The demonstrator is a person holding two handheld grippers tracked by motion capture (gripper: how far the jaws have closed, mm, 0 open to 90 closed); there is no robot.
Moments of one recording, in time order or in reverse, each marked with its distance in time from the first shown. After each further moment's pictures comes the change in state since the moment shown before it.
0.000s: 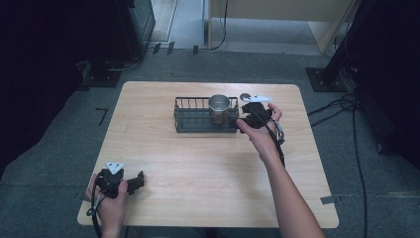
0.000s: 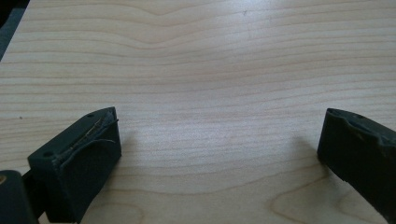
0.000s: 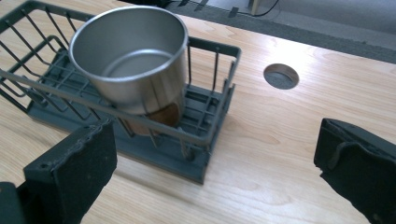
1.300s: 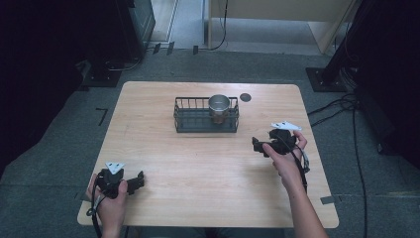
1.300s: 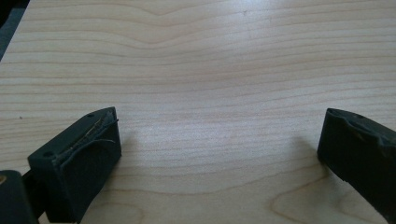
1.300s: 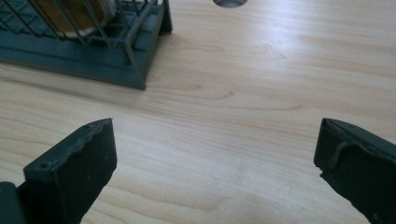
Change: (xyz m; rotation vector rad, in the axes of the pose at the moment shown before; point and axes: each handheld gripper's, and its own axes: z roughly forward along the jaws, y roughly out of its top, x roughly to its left) left arm 0.000 0.000 0.000 -0.002 0.000 0.000; right arm -0.055 -0.089 -0.031 0.029 -0.035 0.098
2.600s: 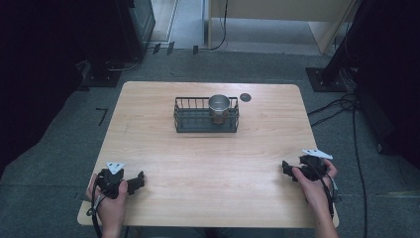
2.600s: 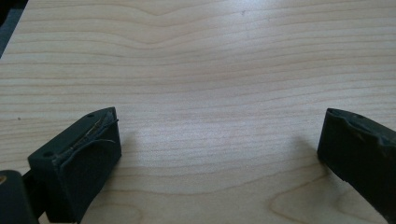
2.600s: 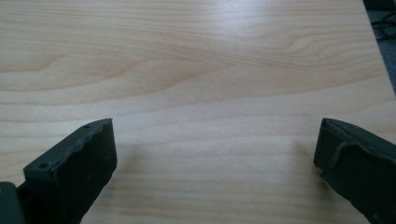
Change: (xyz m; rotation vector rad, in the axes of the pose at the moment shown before) left arm 0.000 0.000 0.000 0.001 -0.003 0.005; right arm -0.081 -0.092 -0.024 0.093 -0.158 0.112
